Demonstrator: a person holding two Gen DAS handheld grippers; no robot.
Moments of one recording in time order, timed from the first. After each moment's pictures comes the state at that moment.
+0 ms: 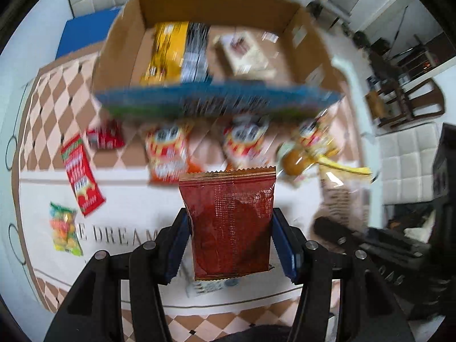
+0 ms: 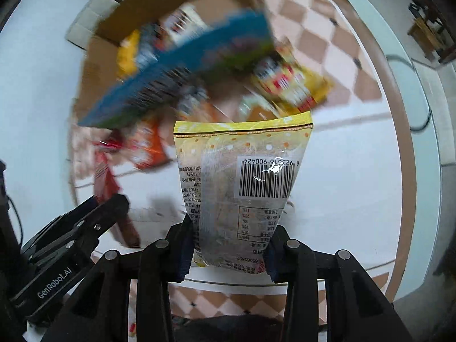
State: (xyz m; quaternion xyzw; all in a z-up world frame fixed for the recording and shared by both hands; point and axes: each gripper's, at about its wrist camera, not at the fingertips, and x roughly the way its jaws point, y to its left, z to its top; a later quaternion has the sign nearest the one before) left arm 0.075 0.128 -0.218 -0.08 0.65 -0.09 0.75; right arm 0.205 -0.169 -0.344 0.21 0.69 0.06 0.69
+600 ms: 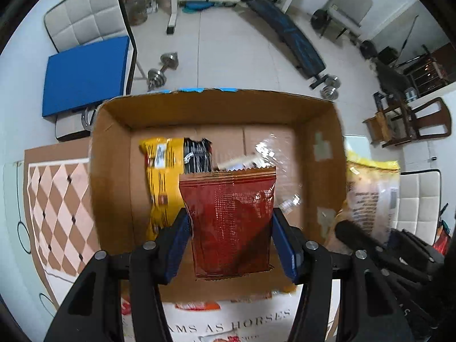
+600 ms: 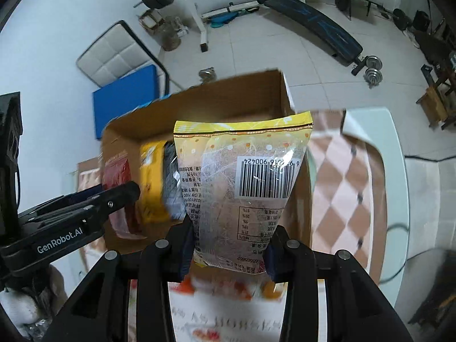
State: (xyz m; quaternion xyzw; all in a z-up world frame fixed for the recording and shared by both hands) left arm 0.328 0.164 -0.228 -0.06 0.67 -0.08 0.74; right arm 0.443 -0.174 -0.280 0.14 0.64 0.06 0.75
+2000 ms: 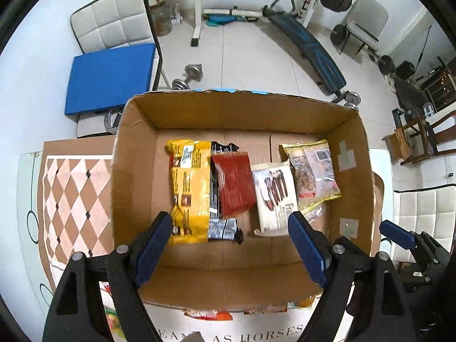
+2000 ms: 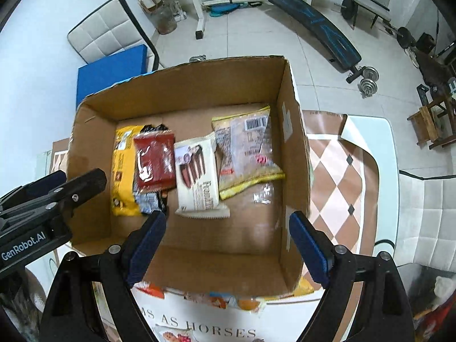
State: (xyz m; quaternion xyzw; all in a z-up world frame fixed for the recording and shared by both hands) left arm 0.281 0.170 -0.205 -0.05 0.63 -0.02 0.78; right arm 0.435 -0.154 -0.303 0.06 0.65 0.05 0.75
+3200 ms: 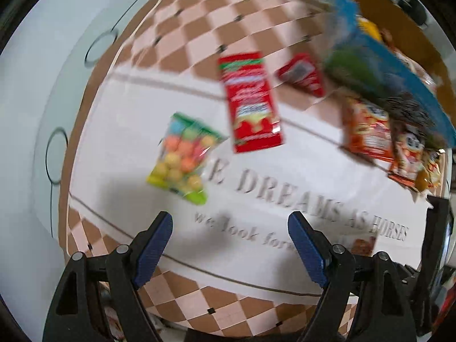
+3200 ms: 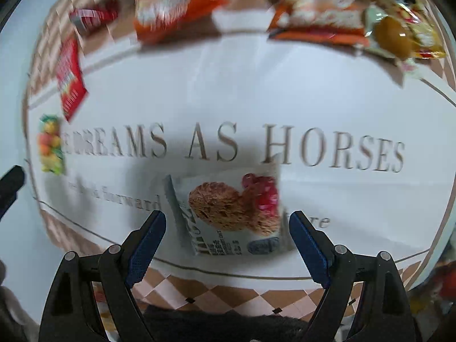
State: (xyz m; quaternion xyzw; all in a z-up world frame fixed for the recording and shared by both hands) left arm -0.010 0.353 -0.302 -0.13 0.69 0.14 0.70; right arm 0.157 0.002 -0.458 0.05 0.79 0.06 0.61
